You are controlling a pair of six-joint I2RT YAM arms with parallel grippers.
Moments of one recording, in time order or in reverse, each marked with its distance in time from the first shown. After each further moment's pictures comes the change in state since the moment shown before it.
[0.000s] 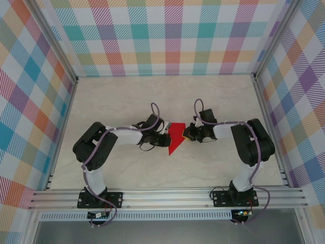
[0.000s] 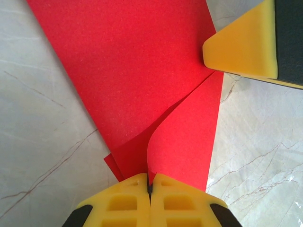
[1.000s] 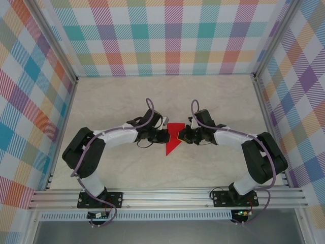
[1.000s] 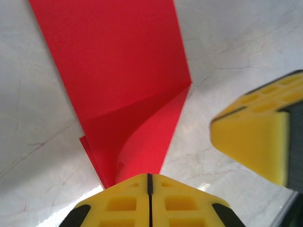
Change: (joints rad) left arm 0.000 -0.115 0.053 -0.164 -0.024 -0.069; right arm 0.136 -0.220 -0.030 -0.120 0.043 0.054
